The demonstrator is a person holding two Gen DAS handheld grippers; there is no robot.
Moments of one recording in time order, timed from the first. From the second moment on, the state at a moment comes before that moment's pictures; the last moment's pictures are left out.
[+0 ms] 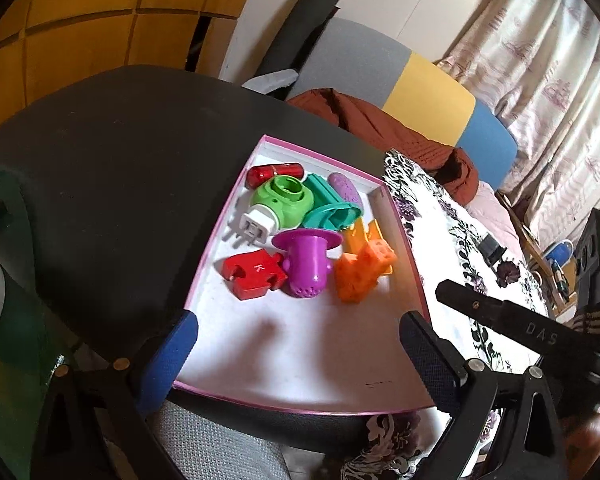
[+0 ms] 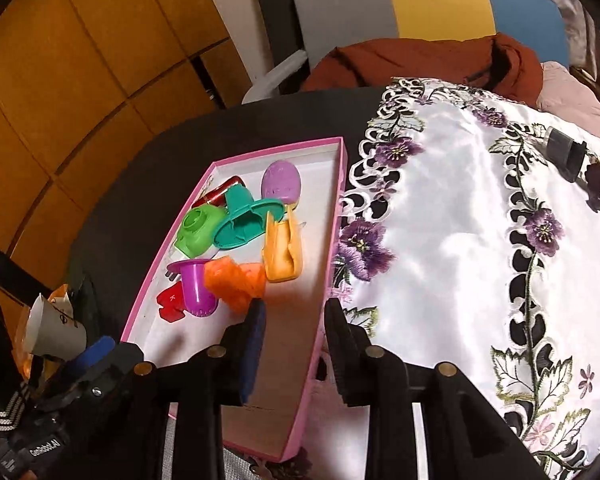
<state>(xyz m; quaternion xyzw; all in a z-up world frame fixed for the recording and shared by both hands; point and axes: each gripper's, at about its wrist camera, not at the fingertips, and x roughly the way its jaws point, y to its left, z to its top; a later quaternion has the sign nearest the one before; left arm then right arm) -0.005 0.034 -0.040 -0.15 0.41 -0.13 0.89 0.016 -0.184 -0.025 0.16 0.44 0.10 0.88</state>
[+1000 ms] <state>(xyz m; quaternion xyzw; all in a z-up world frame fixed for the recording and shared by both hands) 0.006 -0.101 -0.005 -0.05 0.40 -0.27 0.87 -0.007 -0.358 -0.036 0.26 0.44 -0.06 0.86</state>
